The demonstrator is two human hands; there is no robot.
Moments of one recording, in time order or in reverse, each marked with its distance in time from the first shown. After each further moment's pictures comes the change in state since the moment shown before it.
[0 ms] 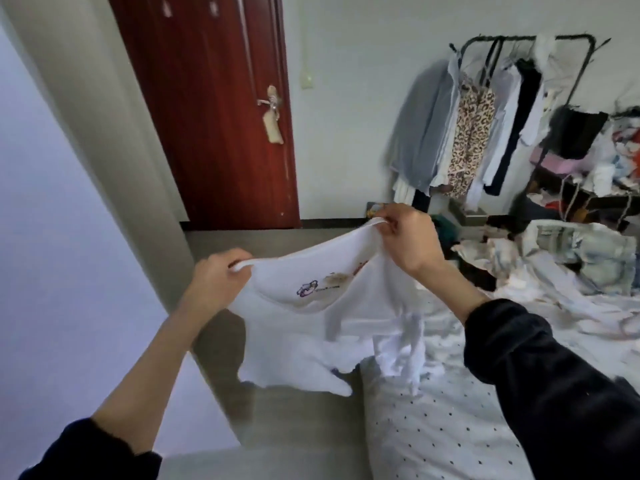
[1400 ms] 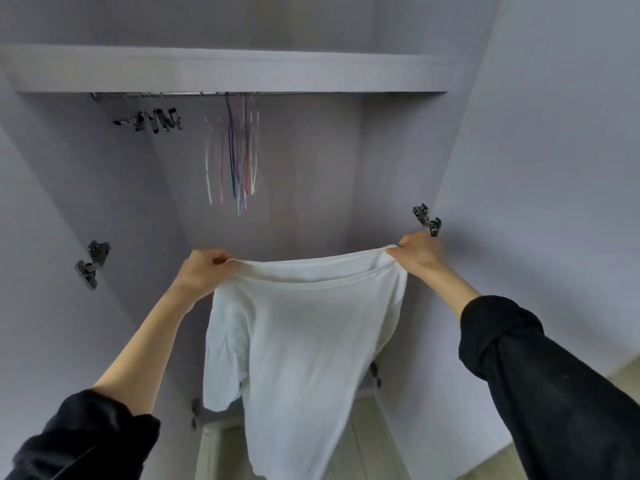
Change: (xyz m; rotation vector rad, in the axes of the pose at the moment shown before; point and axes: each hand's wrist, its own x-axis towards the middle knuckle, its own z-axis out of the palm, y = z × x) left_hand -0.360 -0.263 -0.259 -0.035 0.905 -1.208; right_hand -0.098 -0.475 0.330 0.212 -1.012 -0.674
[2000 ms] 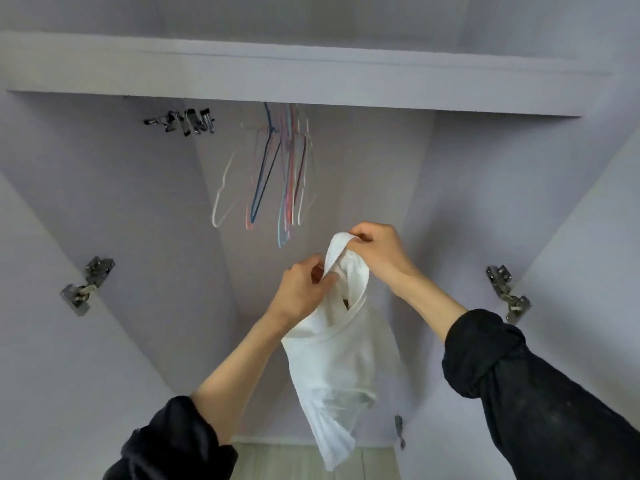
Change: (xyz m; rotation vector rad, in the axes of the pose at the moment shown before) left_hand 0.105 0.070 0.102 -0.085 0.054 0.159; right_hand 0.135 -0.115 0.063 0.625 -0.272 -0.429
